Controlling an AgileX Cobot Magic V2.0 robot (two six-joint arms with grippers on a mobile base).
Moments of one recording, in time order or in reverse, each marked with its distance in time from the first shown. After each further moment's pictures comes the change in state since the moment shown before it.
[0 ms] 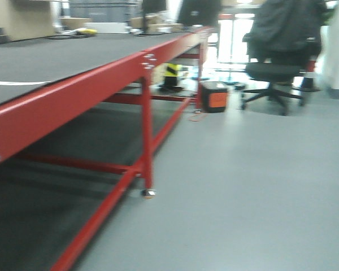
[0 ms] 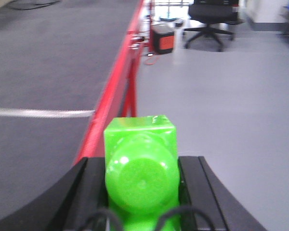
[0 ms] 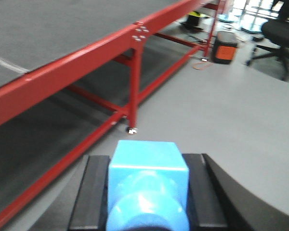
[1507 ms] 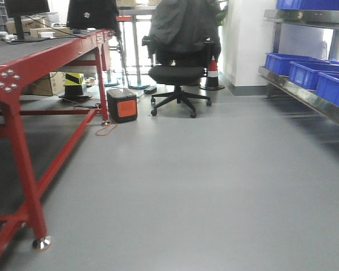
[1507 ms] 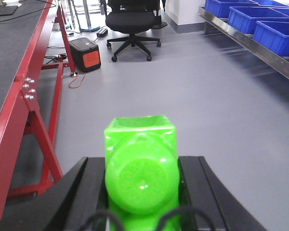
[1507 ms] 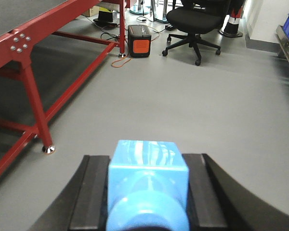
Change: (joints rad) left arm 0.000 0.000 0.000 0.000 0.000 0.000; right arm 0.000 0.000 0.000 0.000 0.001 0.000
